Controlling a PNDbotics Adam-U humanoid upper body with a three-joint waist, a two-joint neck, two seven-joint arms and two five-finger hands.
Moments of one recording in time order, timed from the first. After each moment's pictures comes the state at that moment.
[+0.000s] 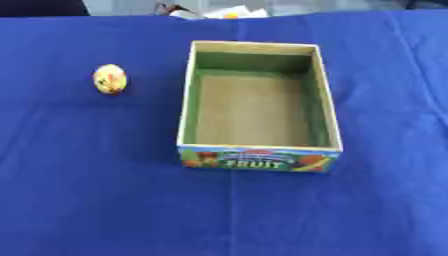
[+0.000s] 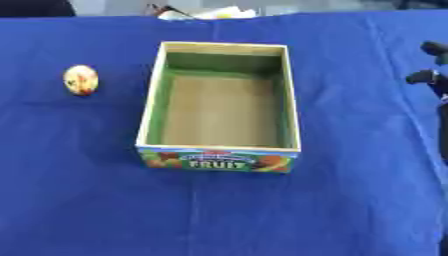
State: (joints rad) left arm -0.21 0.10 0.61 -1.98 0.53 -0.13 -0.56; right arm -0.21 -0.24 -0.26 -1.98 -0.45 -0.17 0.07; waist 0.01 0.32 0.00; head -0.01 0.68
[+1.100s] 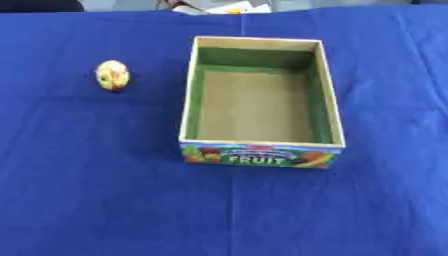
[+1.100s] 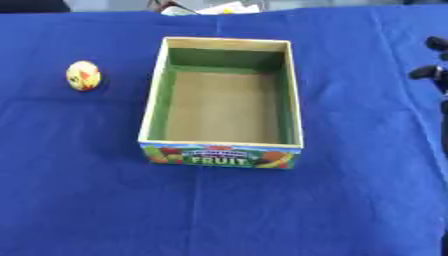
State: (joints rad) left arm -0.20 0.15 0.61 -1.98 0.55 -0.18 -0.55; right arm -0.21 -0.24 -0.26 -1.98 -0.46 -0.17 0.07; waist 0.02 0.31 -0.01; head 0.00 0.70
